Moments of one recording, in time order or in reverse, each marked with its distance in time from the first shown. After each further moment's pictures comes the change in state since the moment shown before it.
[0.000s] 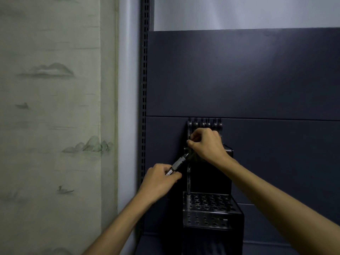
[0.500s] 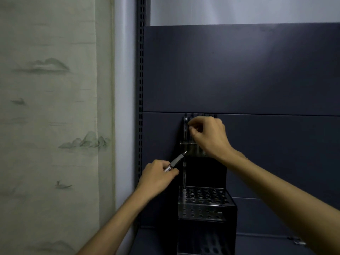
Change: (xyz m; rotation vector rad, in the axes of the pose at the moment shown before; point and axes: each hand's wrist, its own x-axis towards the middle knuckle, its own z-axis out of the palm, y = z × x) left_hand -0.002 0.000 0.008 0.094 0.020 -0.030; right_hand -0.014 -0.014 -0.033 -0.032 0.113 -0.165
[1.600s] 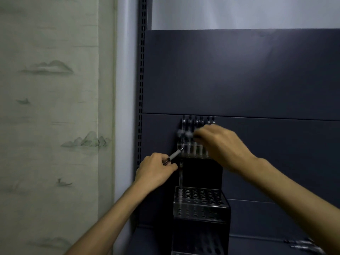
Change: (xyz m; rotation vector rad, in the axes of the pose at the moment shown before) left_hand -0.001 0.023 -0.010 0.129 0.091 0.043; right_hand -0.027 0.024 -0.038 -0.357 -0.044 -0.532
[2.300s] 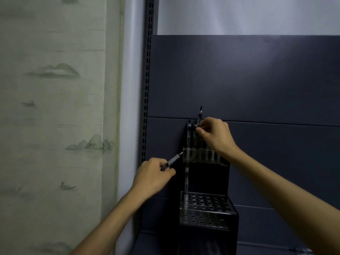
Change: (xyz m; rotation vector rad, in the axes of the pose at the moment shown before) left_hand -0.003 -0.017 -0.013 -0.023 0.039 0.029; right_hand 0.050 0.017 0.044 0.462 0.067 0.620
